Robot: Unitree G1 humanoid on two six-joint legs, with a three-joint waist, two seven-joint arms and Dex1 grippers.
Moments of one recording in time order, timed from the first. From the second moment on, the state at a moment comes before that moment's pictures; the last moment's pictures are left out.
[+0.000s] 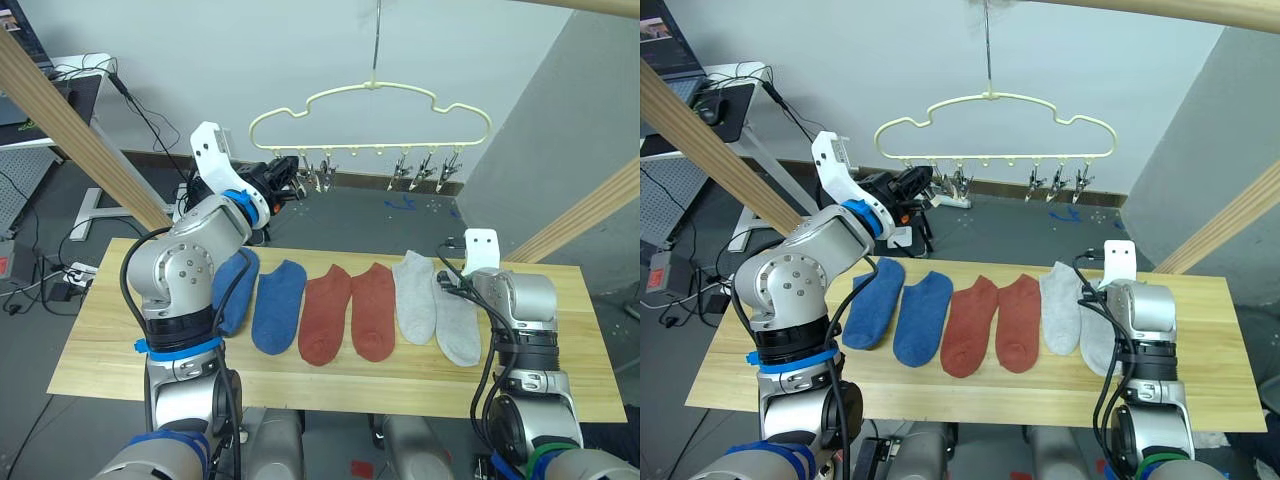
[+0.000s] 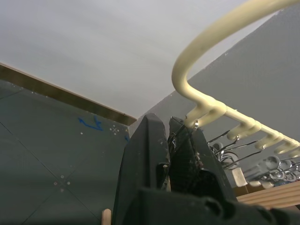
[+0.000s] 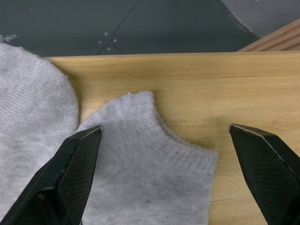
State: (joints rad) left arm -0.75 0.21 0.29 -0.19 -0.66 0.99 -0.05; right arm -0.61 -0.18 -0.21 0.04 0.08 1.29 -0.13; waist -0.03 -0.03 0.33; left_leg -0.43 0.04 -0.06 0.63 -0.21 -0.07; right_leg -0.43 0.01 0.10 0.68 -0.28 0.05
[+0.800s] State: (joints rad) left arm -0.75 0.21 0.29 -0.19 -0.66 0.99 -0.05; right arm -0.57 -0.07 -0.33 0.00 0.06 1.30 -0.18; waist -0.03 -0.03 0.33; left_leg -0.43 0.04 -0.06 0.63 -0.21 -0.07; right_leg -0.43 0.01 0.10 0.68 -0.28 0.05
